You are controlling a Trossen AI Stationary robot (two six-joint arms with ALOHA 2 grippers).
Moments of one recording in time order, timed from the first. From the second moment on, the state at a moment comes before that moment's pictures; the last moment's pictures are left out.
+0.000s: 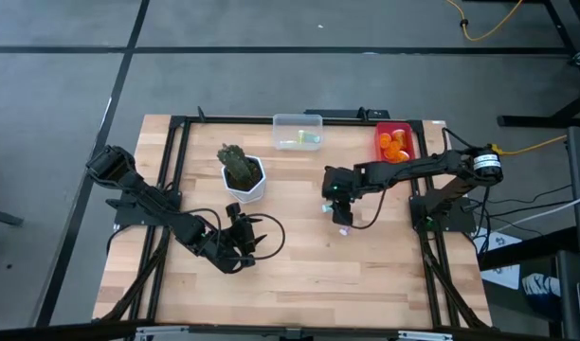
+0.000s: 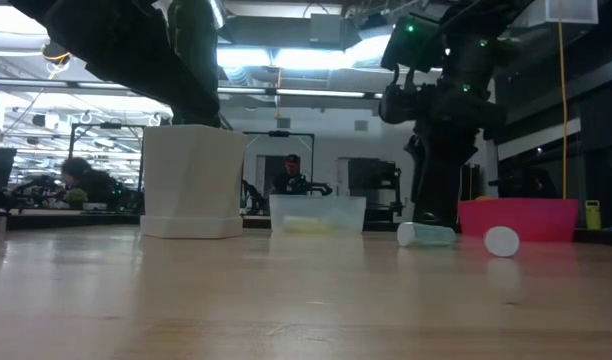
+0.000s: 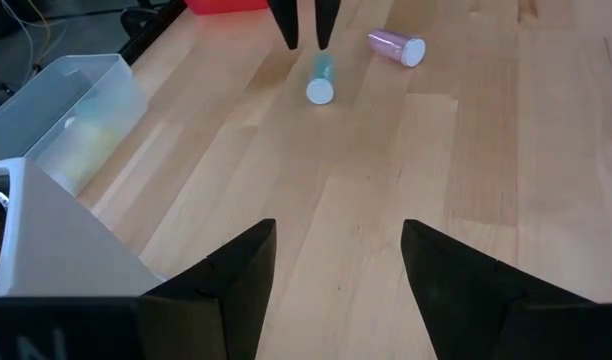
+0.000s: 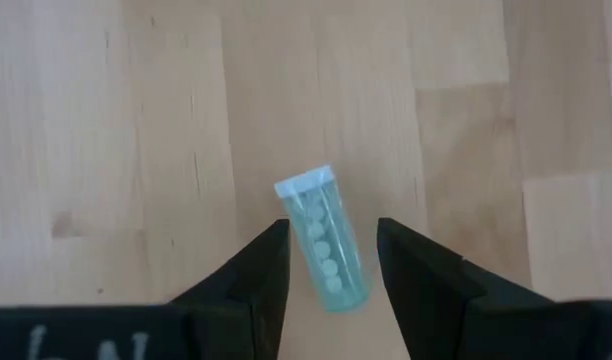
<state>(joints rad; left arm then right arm) -0.59 1.50 0.80 -0.17 -0.87 -0.51 -0.06 1.56 0.91 -0.52 -0.02 0.03</state>
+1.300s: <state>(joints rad) -0.59 1.50 0.80 -0.17 -0.87 -0.51 -0.06 1.56 0.69 -0.24 -0.02 -0.06</state>
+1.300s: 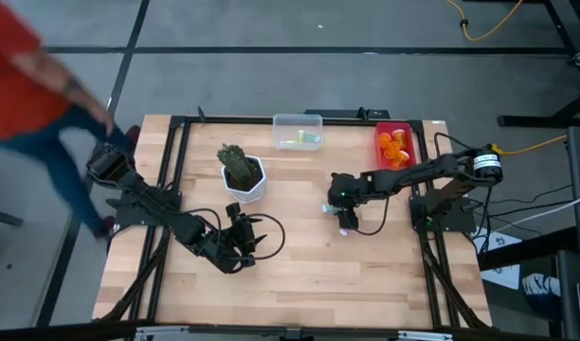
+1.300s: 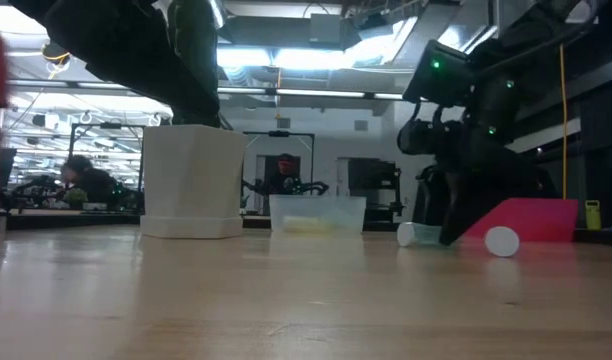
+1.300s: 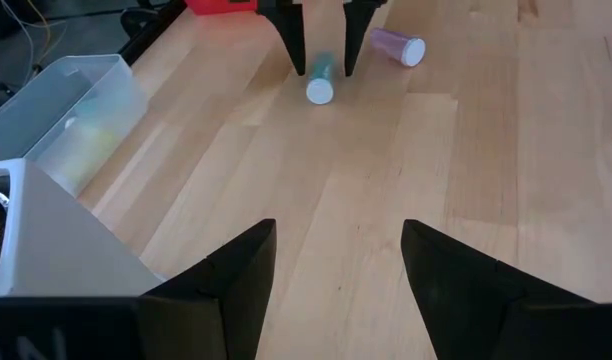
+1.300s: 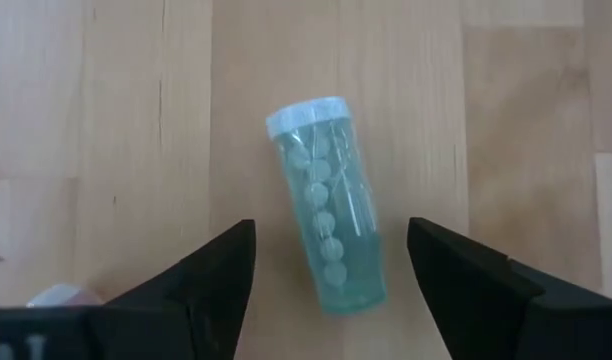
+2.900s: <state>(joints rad) -0.59 1.50 0.80 -0.17 -0.87 -0.51 -0.09 1.56 0.70 -0.10 0.06 0.00</state>
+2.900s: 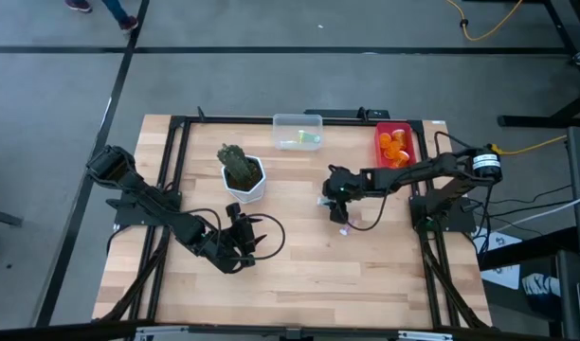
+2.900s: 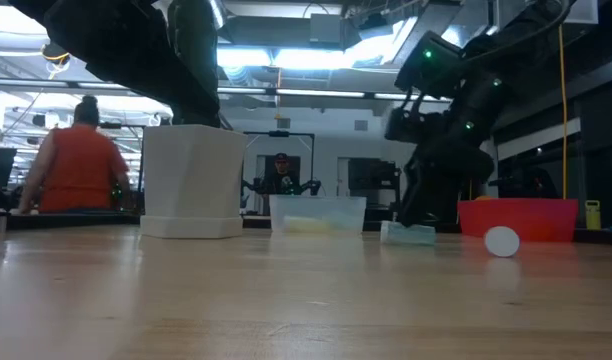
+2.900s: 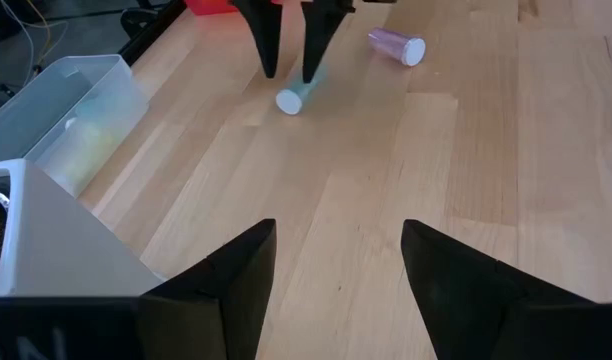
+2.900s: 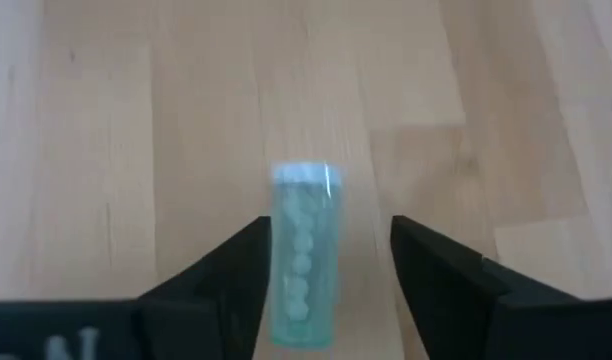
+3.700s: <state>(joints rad) -0.59 1.50 0.80 -0.17 -0.87 -0.51 -0.09 1.65 0.68 -0.04 0.03 0.02</state>
